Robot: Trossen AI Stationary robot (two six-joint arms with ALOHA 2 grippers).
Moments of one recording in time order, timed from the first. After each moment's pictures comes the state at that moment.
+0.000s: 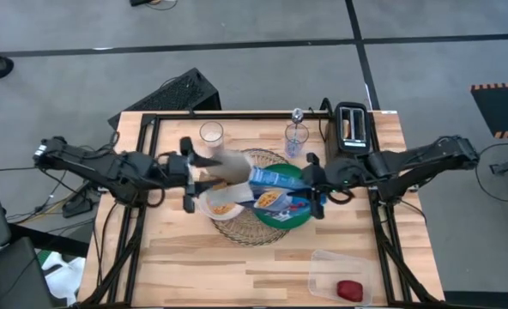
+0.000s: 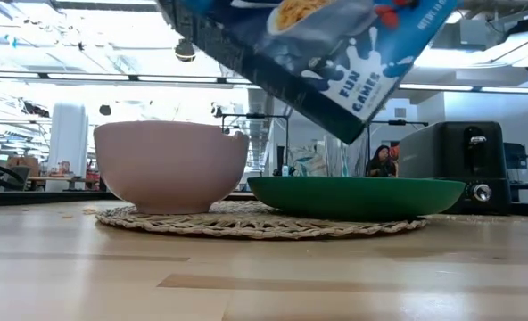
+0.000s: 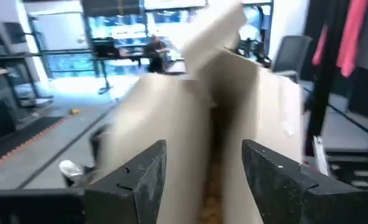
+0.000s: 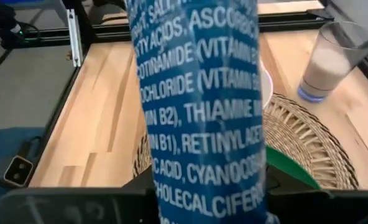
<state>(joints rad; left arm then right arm) -0.27 0.99 0.99 -0.03 -0.42 0.02 0.21 1.14 1.03 -0.39 0.17 0.18</state>
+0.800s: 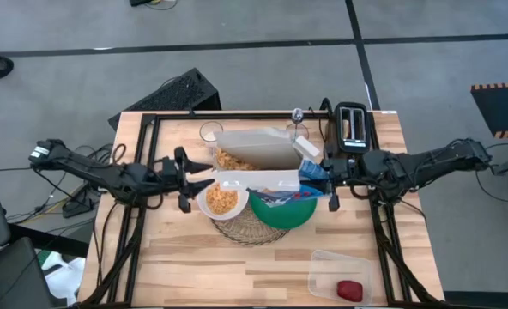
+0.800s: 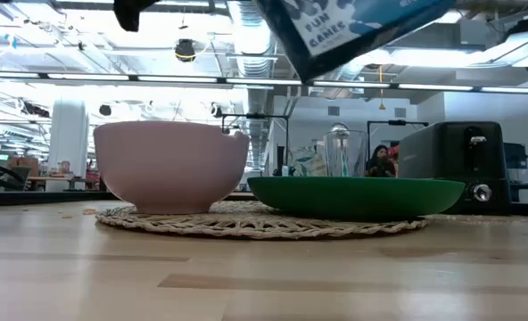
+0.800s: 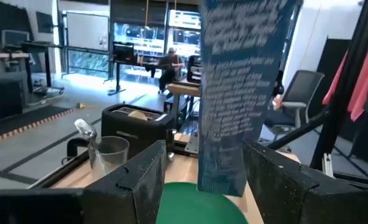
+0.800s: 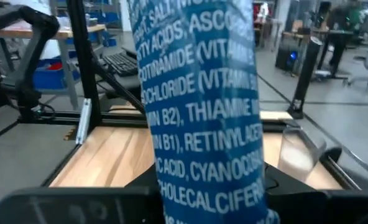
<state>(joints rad) -0.28 0.82 0.53 0.37 -0.49 -0.10 0.20 0.86 0.72 0.10 0.19 -0.01</state>
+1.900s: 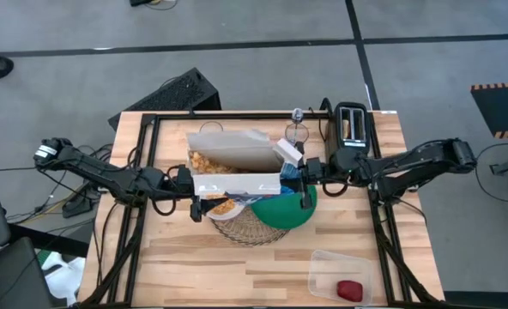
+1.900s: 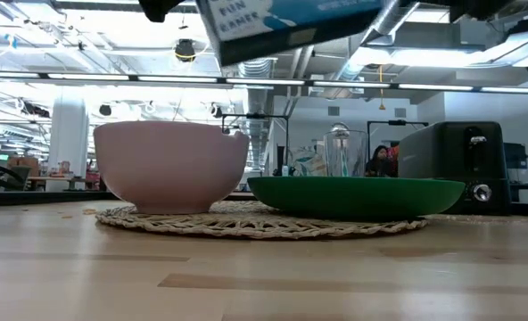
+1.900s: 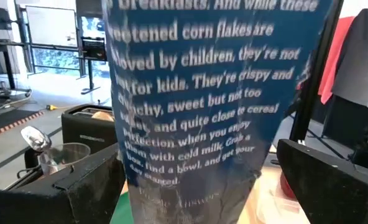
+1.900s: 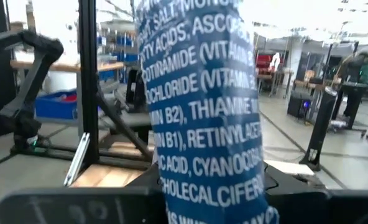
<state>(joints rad) -0.28 1.02 0.62 0.45 -0.37 -0.08 0.06 1.23 0.72 0.66 -0.03 -0.08</state>
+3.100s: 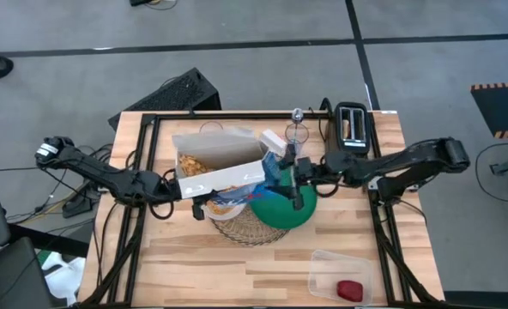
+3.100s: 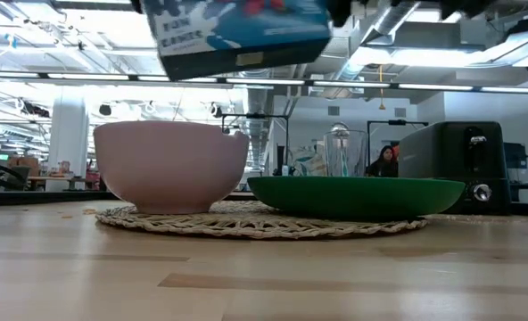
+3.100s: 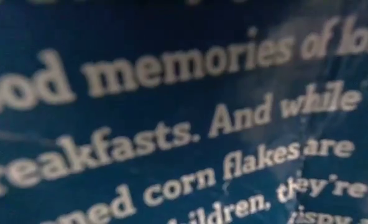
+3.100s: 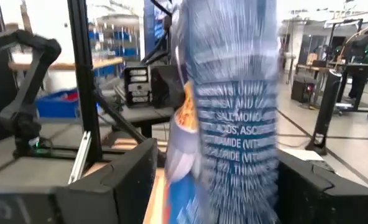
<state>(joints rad) -0.33 1.00 0.62 0.47 -0.58 0.08 0.09 1.29 0.78 0.61 -0.02 -0.02</state>
